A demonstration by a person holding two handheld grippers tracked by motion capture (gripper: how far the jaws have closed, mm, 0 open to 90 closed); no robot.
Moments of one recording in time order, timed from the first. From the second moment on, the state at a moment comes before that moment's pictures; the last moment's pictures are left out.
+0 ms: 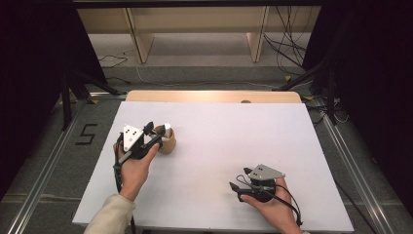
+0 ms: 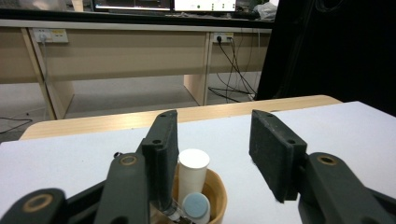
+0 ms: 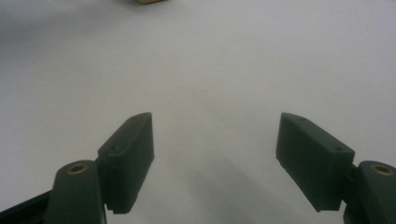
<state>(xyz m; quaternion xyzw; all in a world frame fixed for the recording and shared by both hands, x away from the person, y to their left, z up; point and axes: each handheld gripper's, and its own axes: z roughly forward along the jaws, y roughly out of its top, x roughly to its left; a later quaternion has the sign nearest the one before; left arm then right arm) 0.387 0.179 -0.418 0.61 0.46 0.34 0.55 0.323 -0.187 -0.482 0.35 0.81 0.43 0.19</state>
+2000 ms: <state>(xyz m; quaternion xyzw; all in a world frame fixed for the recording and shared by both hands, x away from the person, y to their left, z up) 0.324 0.171 -0.444 0.73 0.38 0.25 0.51 0.321 -0.216 -0.478 0.37 0.80 0.43 0.20</state>
